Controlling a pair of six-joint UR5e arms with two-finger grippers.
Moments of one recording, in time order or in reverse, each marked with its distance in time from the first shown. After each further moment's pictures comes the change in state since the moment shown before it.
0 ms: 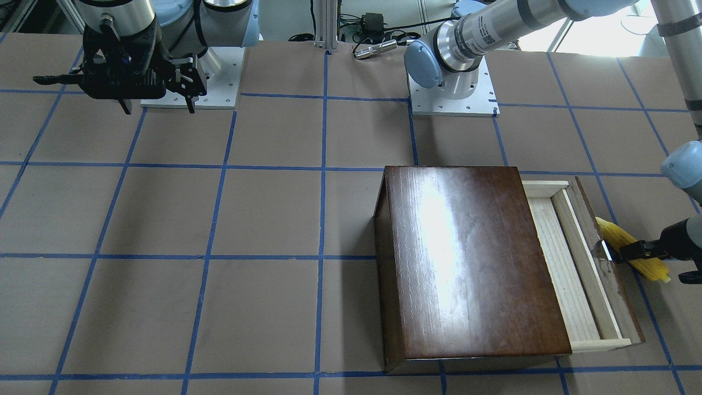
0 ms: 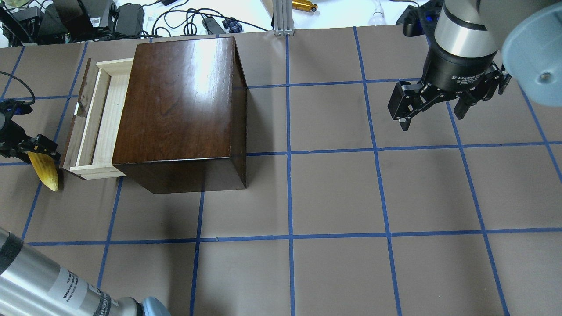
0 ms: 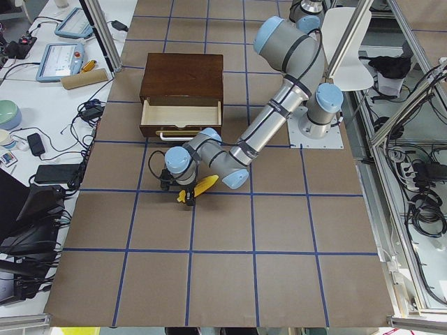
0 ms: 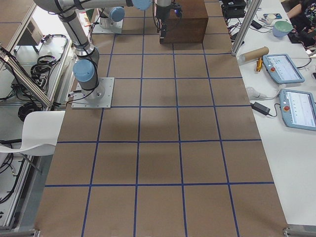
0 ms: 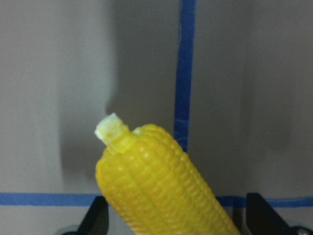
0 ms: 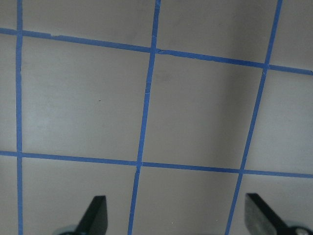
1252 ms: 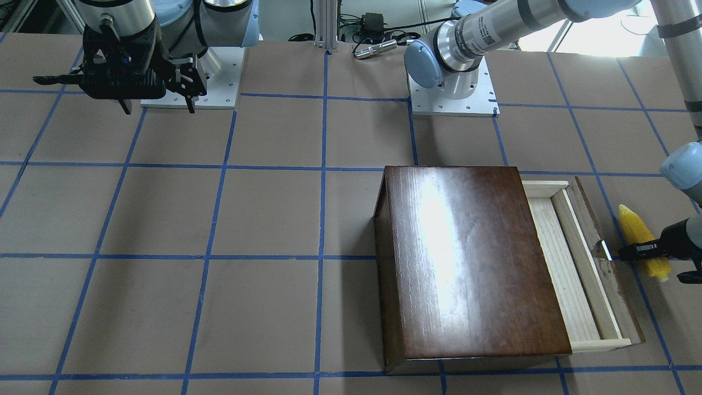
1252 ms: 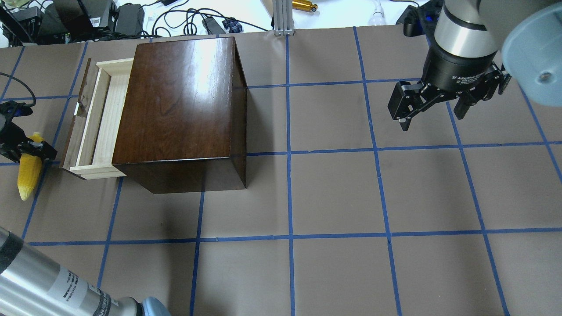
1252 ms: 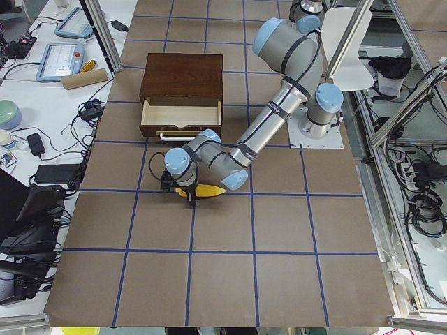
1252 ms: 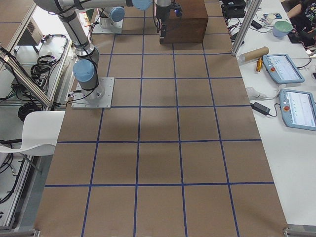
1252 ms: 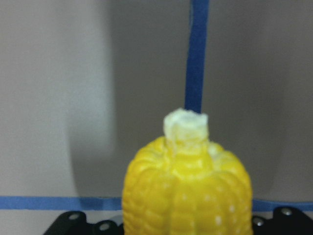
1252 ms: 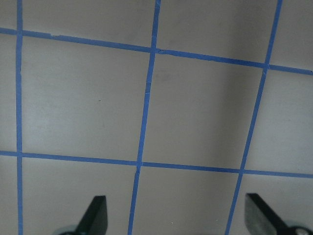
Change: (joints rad) left arm 0.000 -0.002 0.002 0.002 0.027 0.000; right arm 0.000 0.000 0.000 0.000 0.000 0.000
